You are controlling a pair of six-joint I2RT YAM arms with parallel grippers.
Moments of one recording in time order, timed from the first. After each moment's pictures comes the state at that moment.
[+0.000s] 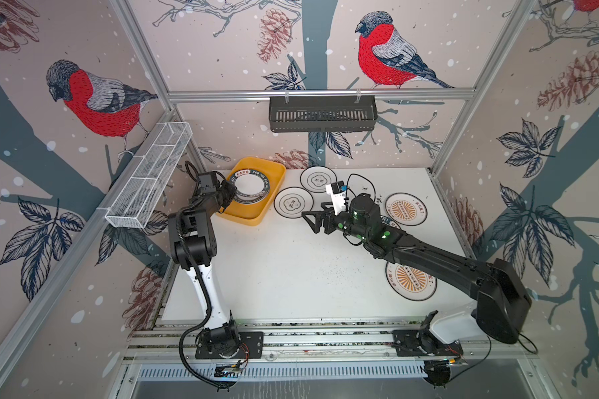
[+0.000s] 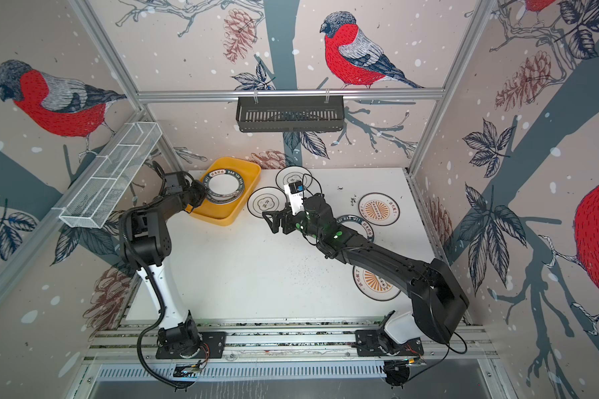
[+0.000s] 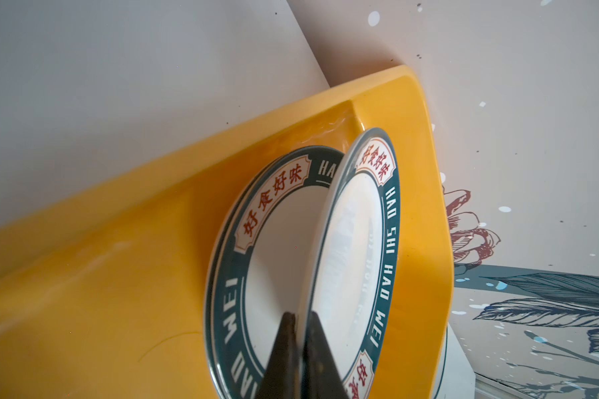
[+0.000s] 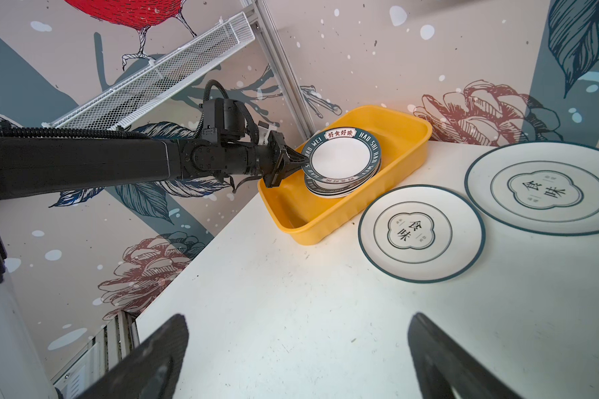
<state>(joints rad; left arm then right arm) 0.23 2.15 1.52 -0.06 0.37 -0.83 0.80 1.45 1.03 0.20 -0.18 0.38</state>
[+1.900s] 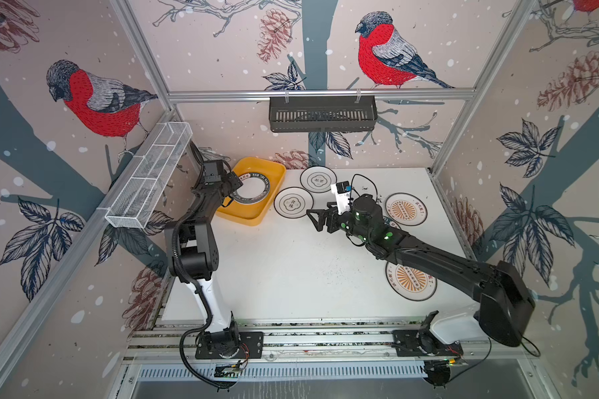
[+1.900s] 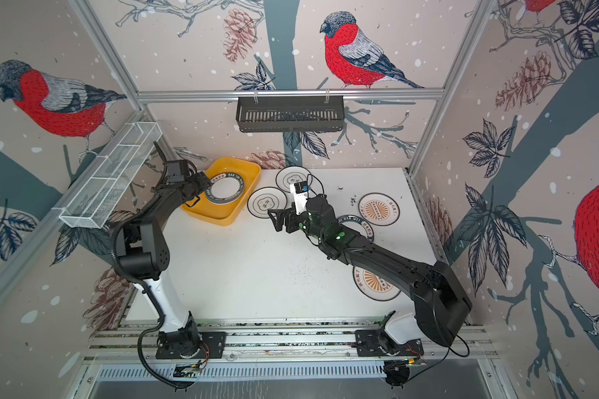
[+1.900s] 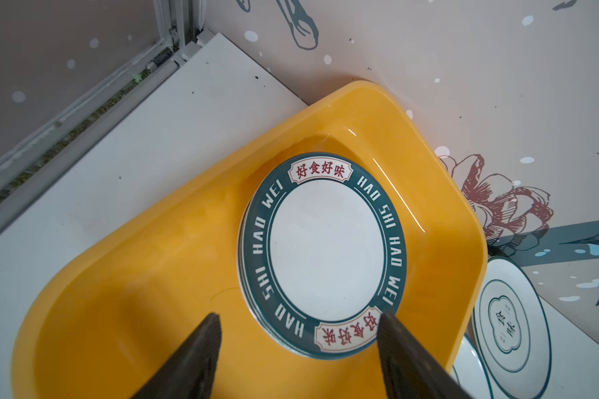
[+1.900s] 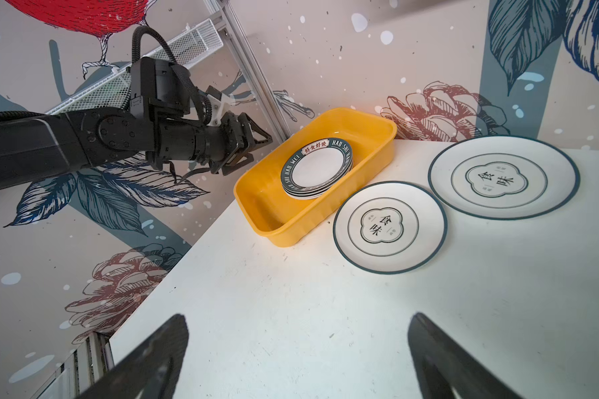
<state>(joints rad) 0.13 1.91 1.51 -0.29 0.06 -0.52 0.79 1.43 1.00 0.18 -0.09 0.40</state>
